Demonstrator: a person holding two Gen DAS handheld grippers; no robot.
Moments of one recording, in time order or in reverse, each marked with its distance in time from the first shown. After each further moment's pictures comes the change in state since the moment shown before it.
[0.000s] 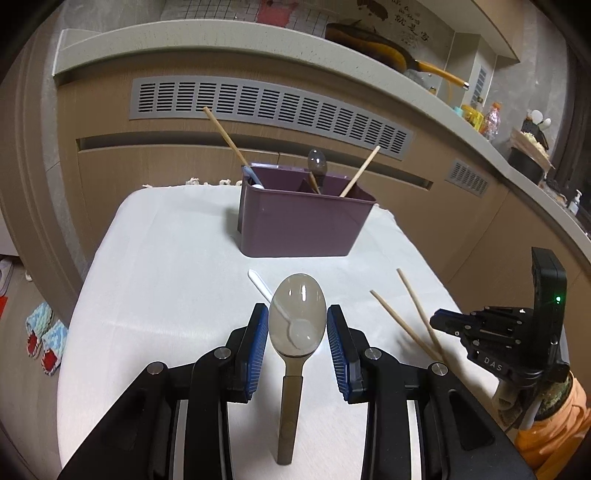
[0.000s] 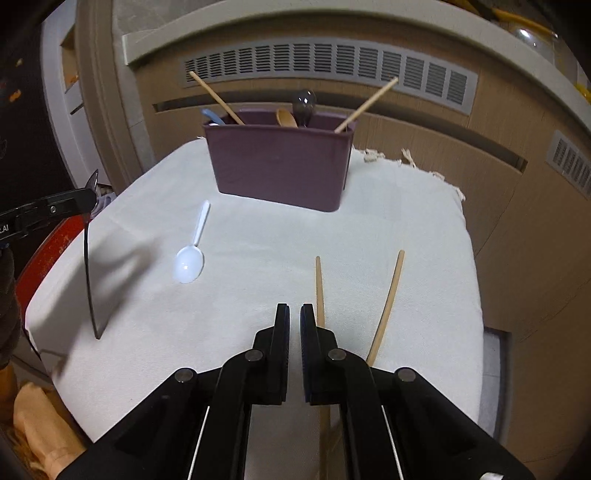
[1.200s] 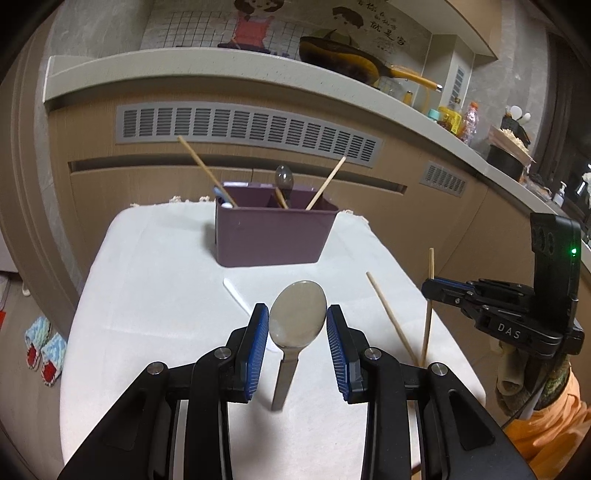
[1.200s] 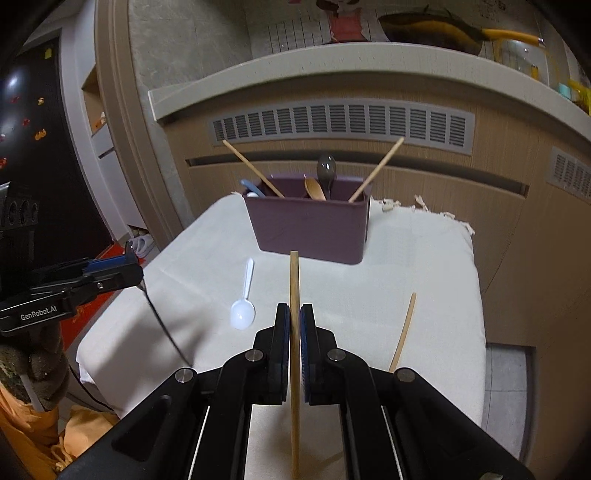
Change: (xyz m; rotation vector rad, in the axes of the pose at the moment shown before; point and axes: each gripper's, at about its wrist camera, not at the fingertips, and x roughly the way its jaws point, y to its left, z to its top) left arm -0.032 -0.033 0.003 0.055 -0.038 -0.036; right arm -0.060 0.006 0.026 0.060 -0.165 0.136
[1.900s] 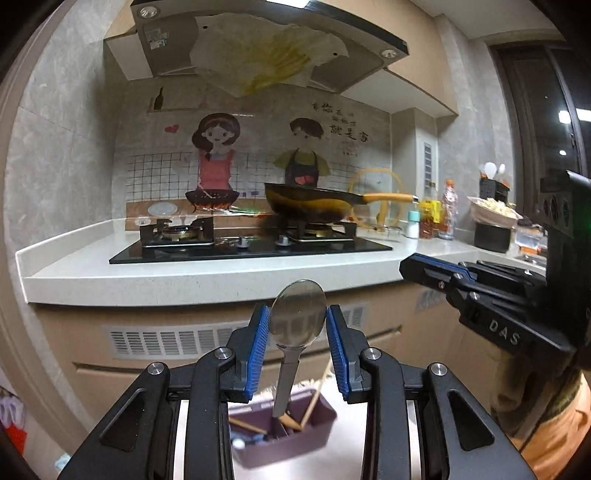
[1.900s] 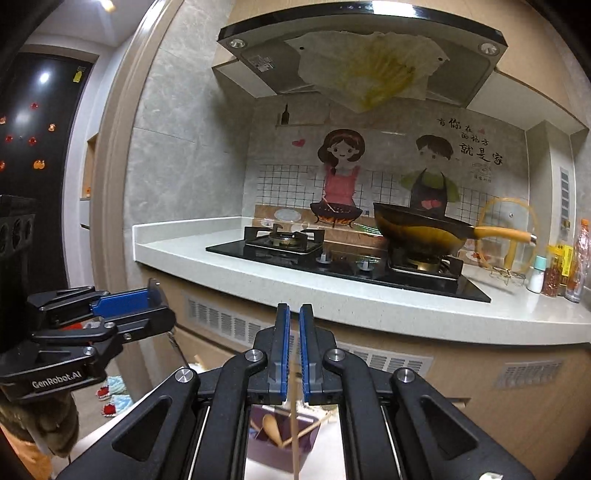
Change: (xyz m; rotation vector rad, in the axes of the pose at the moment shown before) left arm -0.037 -0.043 0.218 0.193 -0.405 0.019; right arm -0.073 0.033 0.220 -0.173 -0.479 -0.184
